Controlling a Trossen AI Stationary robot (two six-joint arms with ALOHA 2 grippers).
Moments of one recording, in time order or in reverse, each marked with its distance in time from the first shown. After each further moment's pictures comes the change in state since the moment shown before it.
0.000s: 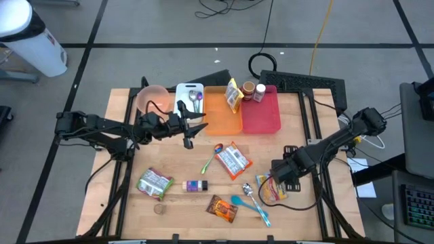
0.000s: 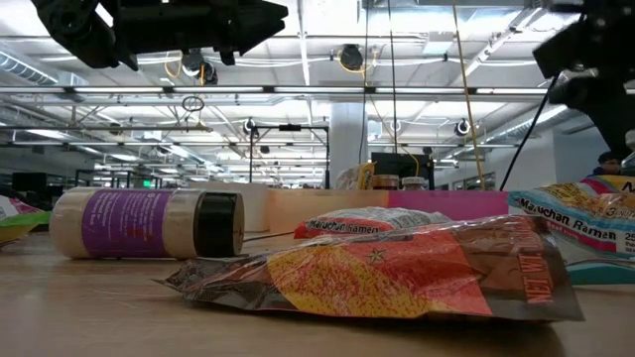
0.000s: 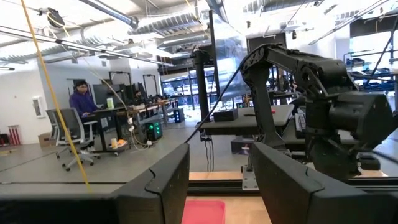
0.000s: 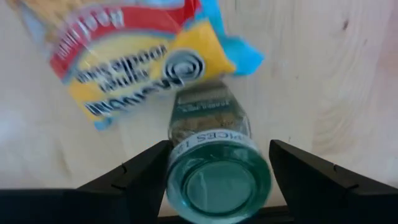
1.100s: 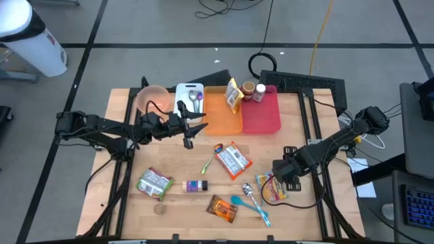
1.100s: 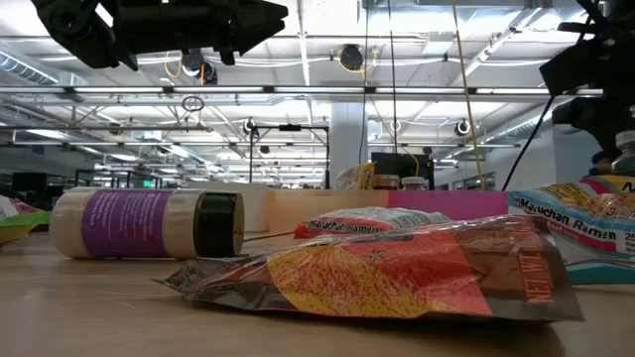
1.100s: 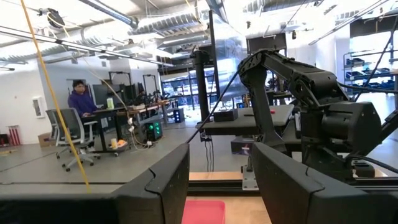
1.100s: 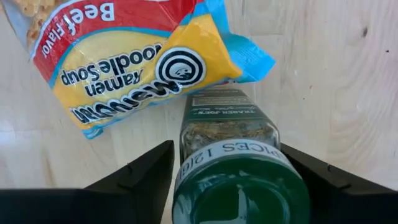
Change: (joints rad) left arm 0.000 0.000 0.000 0.001 0.000 0.001; right arm 0.000 -0.061 -0.120 0.134 0.002 -0.022
